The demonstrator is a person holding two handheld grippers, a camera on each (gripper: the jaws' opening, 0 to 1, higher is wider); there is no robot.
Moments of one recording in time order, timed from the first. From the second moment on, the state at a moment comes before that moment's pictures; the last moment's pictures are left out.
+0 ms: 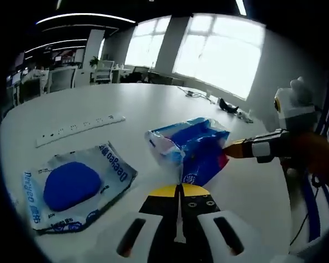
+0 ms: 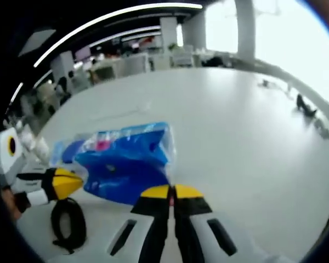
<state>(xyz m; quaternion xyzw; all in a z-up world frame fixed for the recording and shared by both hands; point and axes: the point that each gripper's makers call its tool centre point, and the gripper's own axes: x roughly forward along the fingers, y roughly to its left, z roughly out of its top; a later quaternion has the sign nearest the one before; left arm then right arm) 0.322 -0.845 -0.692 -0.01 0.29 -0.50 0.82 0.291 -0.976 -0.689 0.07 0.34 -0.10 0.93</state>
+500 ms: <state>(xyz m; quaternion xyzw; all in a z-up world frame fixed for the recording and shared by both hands) 0.354 -0.856 -0.705 -0.07 0.31 -0.42 0.85 0.344 -0.988 -0.708 0.02 0.36 -0.05 0.93</state>
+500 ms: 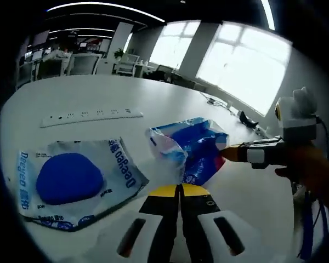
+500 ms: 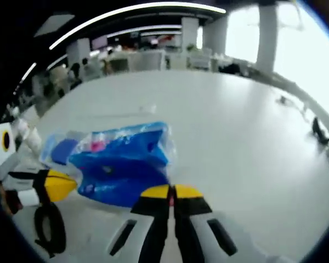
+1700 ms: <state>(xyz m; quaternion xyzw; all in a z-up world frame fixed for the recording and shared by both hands) 0.366 -0.860 -0.712 0.04 0.28 -0.35 0.89 0.369 -1.008 -0.729 0.00 0.38 -0.04 0.92</state>
